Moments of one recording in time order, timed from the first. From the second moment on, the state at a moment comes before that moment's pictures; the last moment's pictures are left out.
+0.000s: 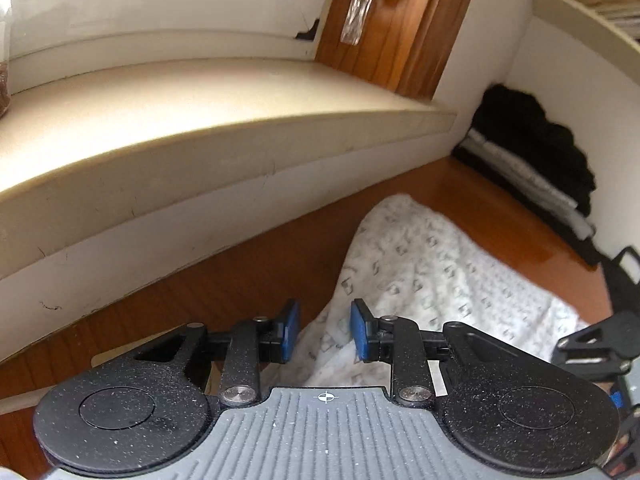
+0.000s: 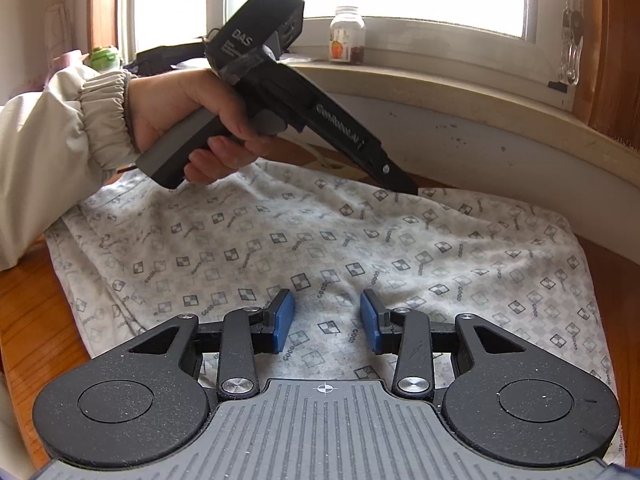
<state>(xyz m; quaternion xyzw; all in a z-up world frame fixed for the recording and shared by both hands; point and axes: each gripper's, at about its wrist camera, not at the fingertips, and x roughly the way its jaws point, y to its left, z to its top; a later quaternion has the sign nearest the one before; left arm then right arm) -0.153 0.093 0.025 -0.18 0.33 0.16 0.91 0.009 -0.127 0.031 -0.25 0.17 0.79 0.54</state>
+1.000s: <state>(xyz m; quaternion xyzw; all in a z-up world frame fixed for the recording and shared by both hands) -0.379 0.063 0.060 -0.17 0.25 0.38 0.87 -0.055 -0.137 0.055 -0.25 0.12 0.80 0.54</state>
